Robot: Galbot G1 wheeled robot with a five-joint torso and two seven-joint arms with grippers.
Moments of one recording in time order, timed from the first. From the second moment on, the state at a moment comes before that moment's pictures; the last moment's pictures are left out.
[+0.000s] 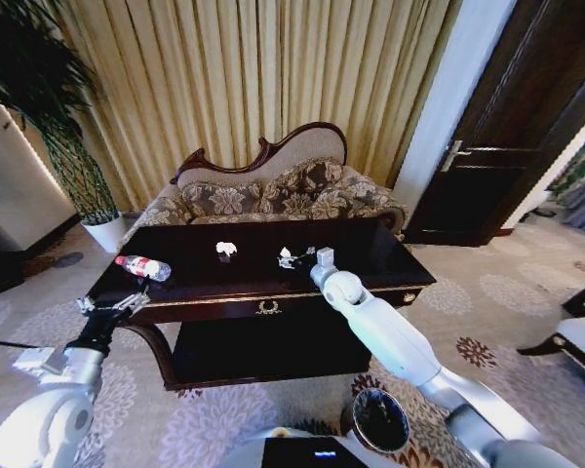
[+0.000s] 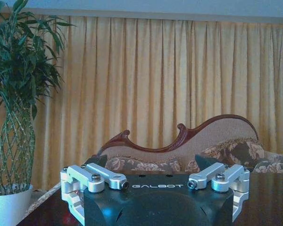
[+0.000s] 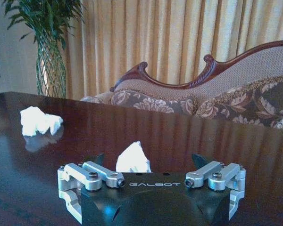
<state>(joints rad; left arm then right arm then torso) 1.71 -1.21 -1.04 -2.28 -0.60 0.12 0.08 -0.61 1.13 -0.13 1.57 0.64 -0.37 0.12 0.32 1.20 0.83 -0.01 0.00</state>
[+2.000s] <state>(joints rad) 1.66 -1.15 -1.00 -2.18 -0.65 0.08 0.07 -1.20 1.08 0.48 1.88 0.46 -0.27 0.12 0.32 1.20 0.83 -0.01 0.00</state>
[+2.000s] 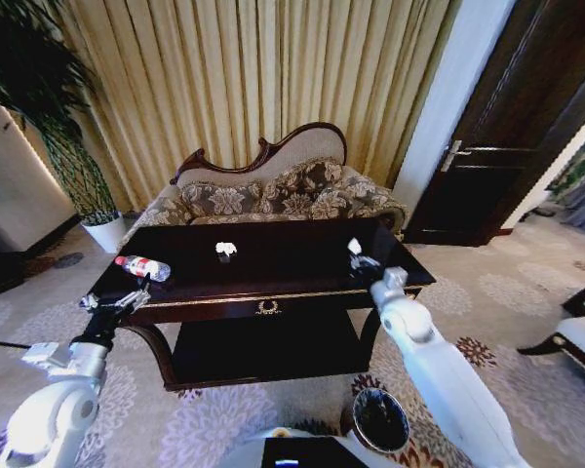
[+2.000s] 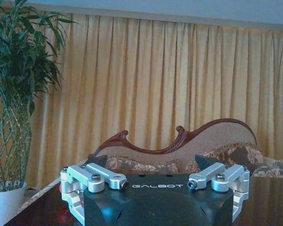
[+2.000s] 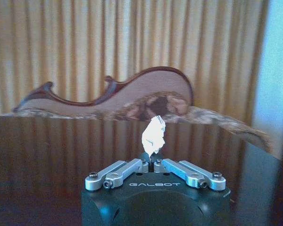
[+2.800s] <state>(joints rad) 1.64 -1.13 -0.98 -2.14 -0.67 0.06 0.08 -1.40 1.12 0.65 2.01 0.43 -0.23 0.12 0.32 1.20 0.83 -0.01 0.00</state>
